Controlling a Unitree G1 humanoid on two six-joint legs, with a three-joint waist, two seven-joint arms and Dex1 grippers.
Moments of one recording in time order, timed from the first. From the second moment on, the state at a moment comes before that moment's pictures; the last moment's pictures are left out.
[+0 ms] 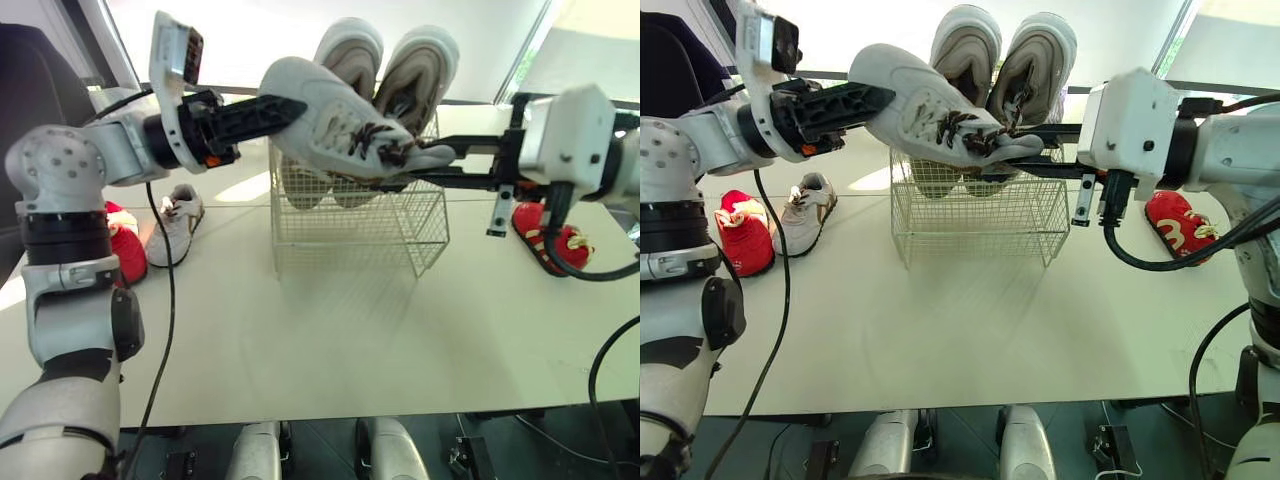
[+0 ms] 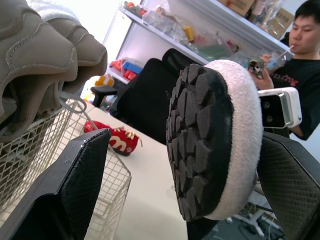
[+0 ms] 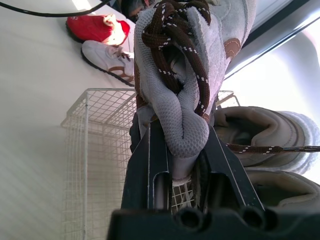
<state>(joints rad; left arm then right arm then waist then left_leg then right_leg) -1.14 0.62 0.20 0.28 -1.01 1.23 -0.97 -0.80 -1.02 -0.07 -0.44 0.50 0.44 1.05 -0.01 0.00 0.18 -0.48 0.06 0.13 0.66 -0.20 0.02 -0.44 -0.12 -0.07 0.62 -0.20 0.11</state>
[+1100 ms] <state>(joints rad) -1.06 0.36 0.50 0.17 -1.20 1.15 -0.58 -0.56 -0.59 -0.45 -0.39 1.15 0.95 0.50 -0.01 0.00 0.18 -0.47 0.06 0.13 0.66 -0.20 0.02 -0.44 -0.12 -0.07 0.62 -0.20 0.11</state>
